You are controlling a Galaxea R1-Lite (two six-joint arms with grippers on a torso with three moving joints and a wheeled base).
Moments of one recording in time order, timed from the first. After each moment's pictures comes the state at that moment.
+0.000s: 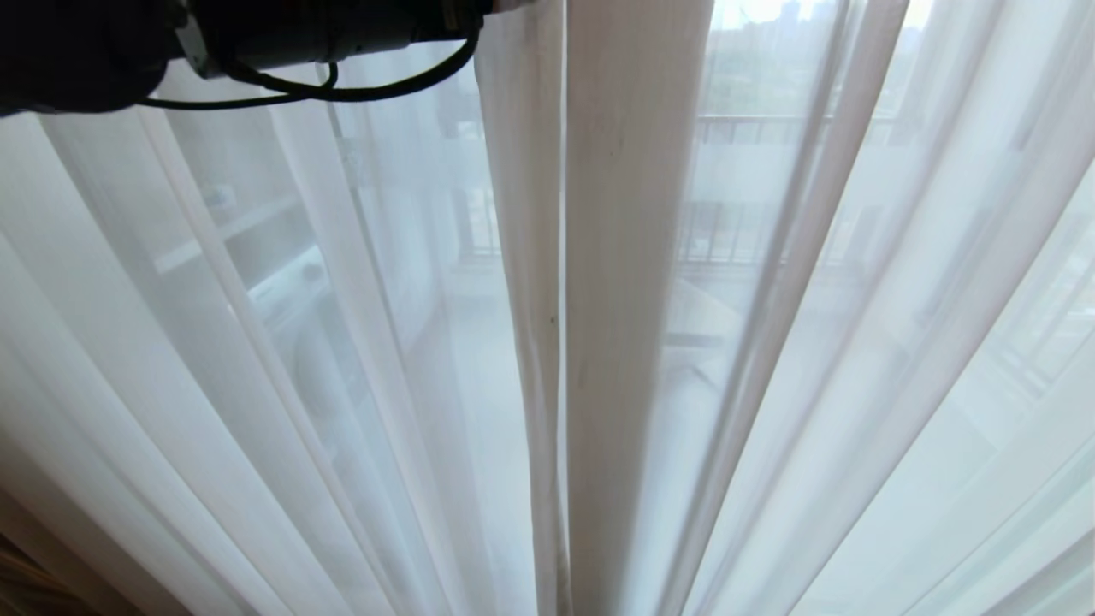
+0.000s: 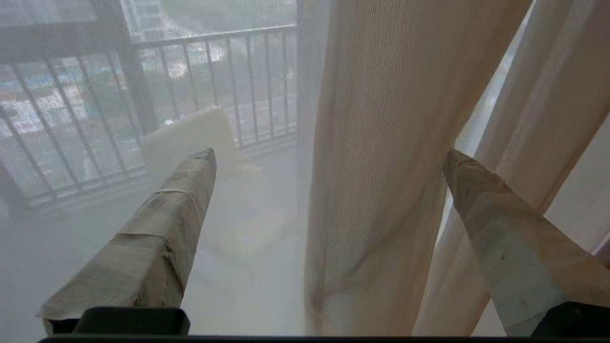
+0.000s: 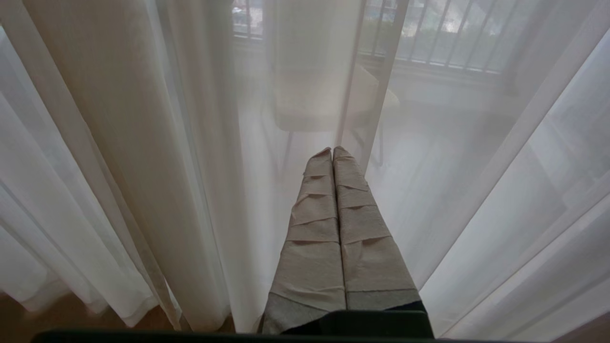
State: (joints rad) left arm -0.46 1.85 -1.98 -0.01 -0.21 -0.05; right arm 0.00 0.00 0.00 0.00 0.06 -0.08
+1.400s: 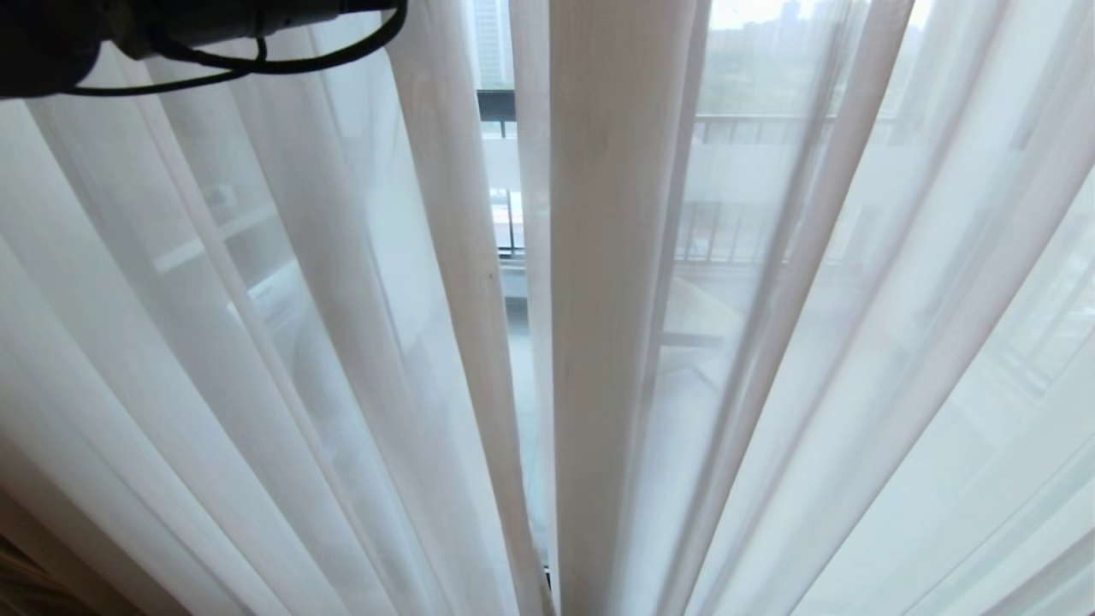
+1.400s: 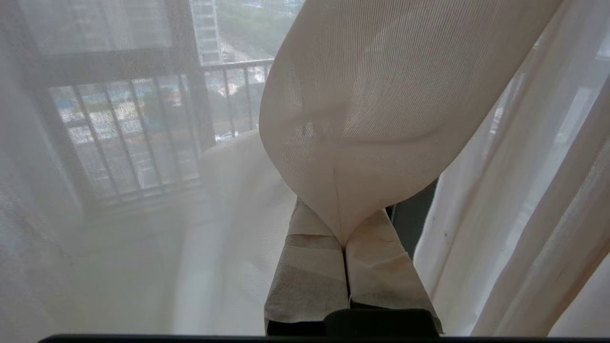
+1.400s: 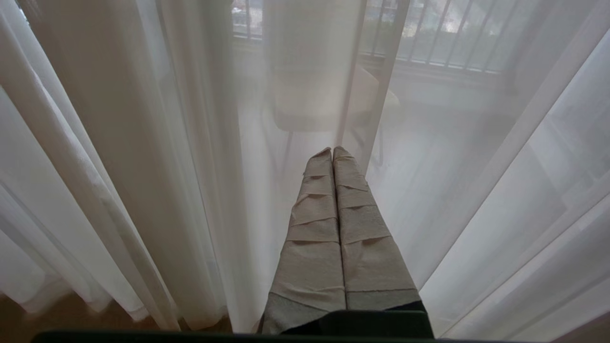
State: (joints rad) left arm -0.34 1.82 -1.97 -0.04 -0.19 -0.05; right arm 0.00 0.00 0.00 0.00 0.06 -0.08
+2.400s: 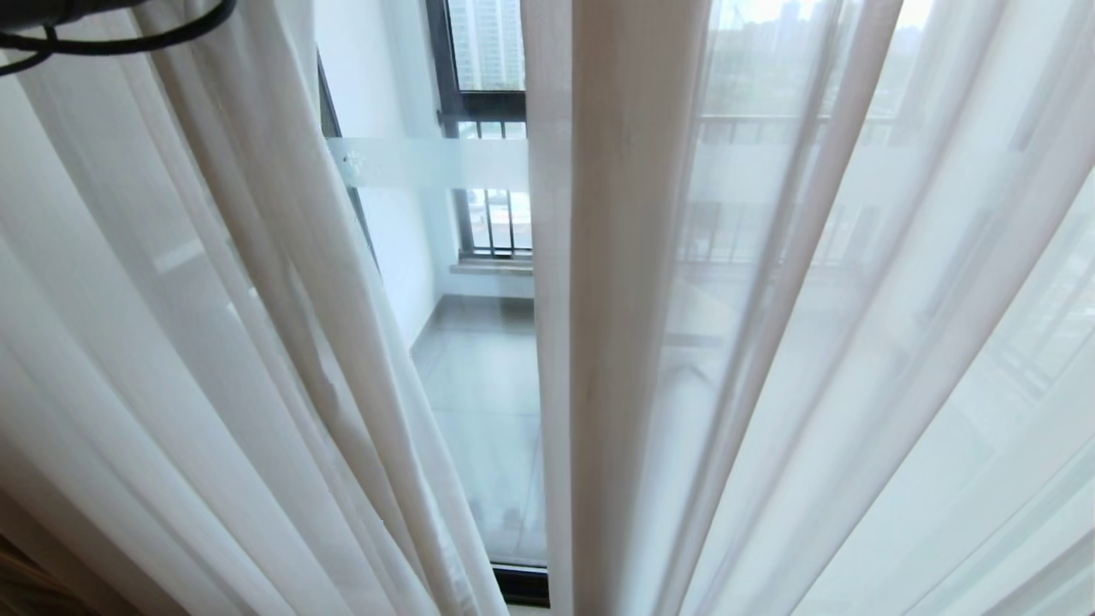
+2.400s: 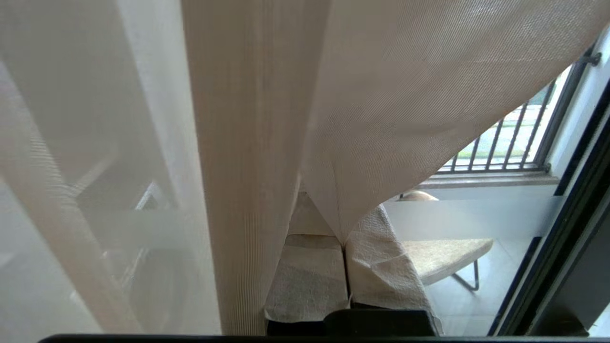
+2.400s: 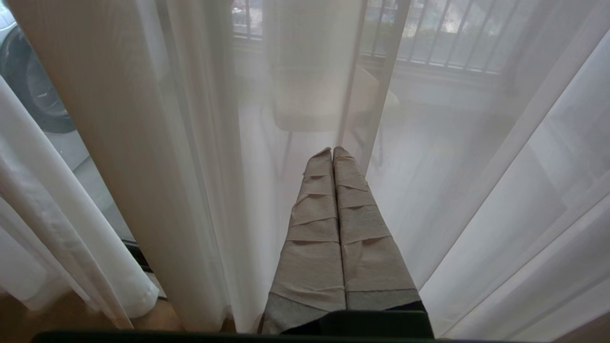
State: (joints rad) left arm -0.09 1.67 -1.83 -0.04 -0.03 0.00; right arm 0.00 0.00 0.00 0.00 0.06 -0.08
